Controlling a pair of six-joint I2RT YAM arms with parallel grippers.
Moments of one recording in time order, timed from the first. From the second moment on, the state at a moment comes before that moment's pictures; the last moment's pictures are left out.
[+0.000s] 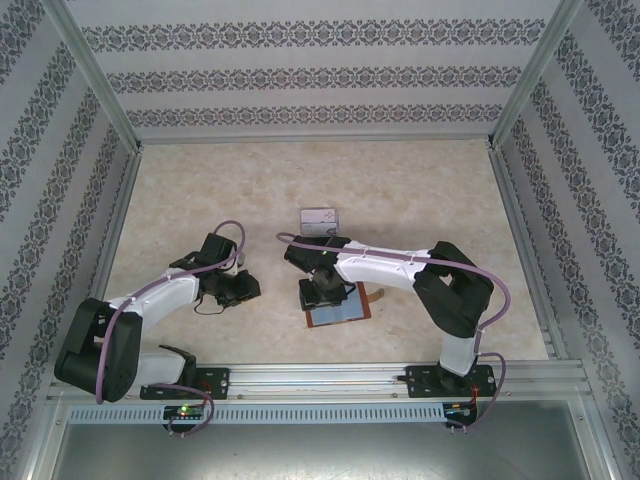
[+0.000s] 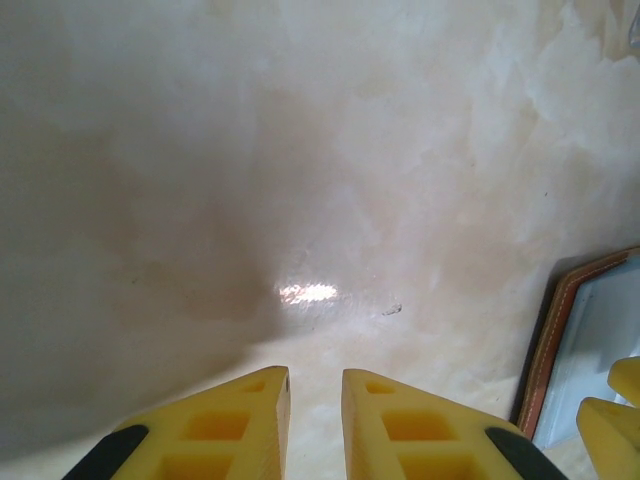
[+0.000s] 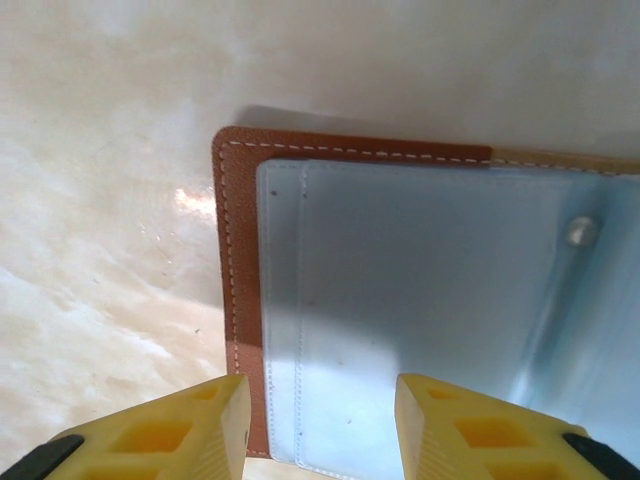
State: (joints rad) left arm -0.29 1.30 0.56 -0.45 0.40 -0.63; right arm 0.96 1.84 1.23 -0.82 -0.15 0.78
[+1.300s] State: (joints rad) left arm 0.00 1.25 0.47 0.09 -0.37 -0.23; right arm -0.02 1.47 0.68 -0.09 0.10 0.14
